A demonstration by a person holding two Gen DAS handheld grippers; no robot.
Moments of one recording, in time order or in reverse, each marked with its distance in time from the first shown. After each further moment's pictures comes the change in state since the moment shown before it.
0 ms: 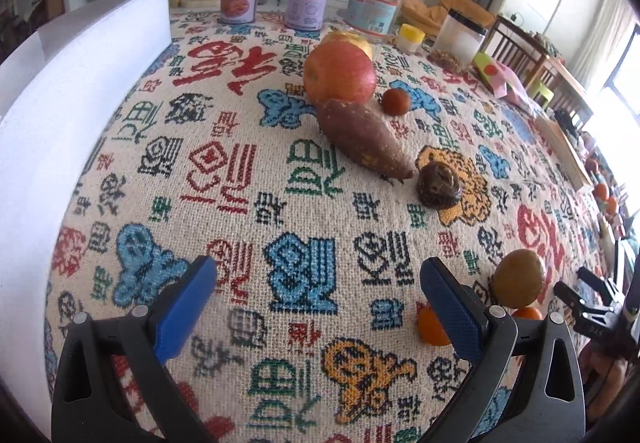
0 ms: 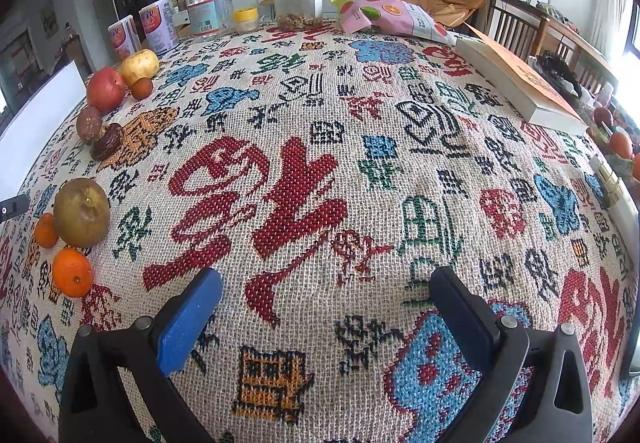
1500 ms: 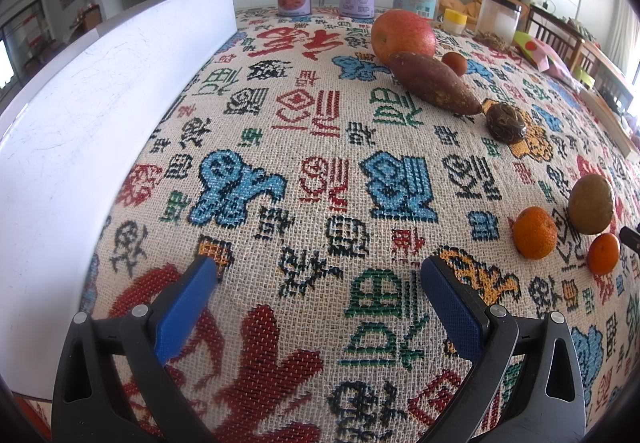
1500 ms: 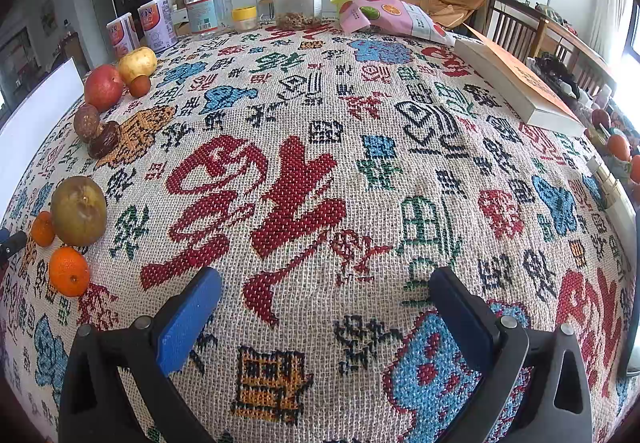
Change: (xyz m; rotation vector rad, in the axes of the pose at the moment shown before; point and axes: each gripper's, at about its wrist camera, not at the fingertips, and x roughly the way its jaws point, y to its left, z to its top) left arm -0.009 0.027 -0.066 0.040 -0.052 0.242; right arm 0.000 0.000 0.000 -0.003 0.002 -0.007
